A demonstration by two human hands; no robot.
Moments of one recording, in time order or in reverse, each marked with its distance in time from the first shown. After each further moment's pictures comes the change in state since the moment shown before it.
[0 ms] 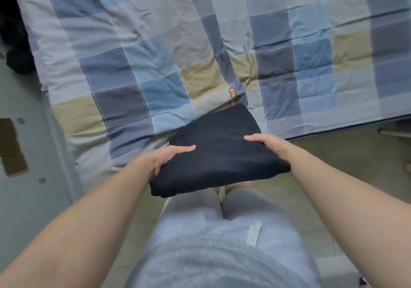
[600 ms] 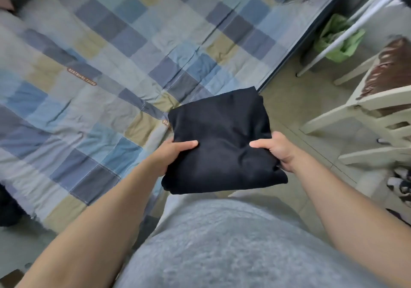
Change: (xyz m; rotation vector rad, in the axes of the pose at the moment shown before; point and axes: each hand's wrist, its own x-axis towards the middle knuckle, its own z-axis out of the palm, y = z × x) left_hand -0.082 0.014 0.195 0.600 -0.023 0.474; right_hand -0.160 0.202 -0.089 0.478 0.295 -0.671
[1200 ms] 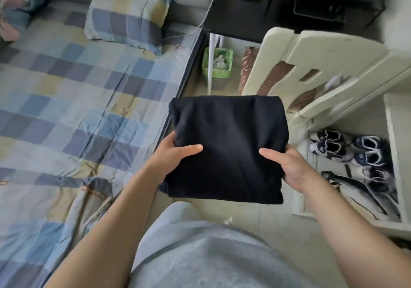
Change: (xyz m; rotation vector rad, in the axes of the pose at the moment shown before) left_hand -0.050 0.022 0.388 0.556 -0.178 0.452; right_hand -0.207 0.117 -0.316 0.442 0.314 -0.383
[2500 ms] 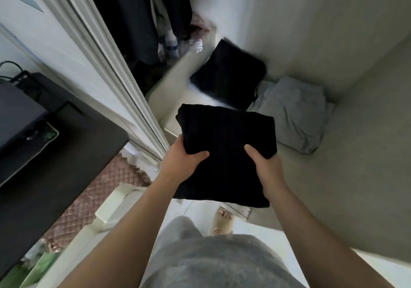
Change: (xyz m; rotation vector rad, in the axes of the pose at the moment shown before) left_hand 0.239 0.238 0.672 0.919 -0.871 0.470; right_hand -0.023 -0.069 -0.445 0.672 1.478 -0.157
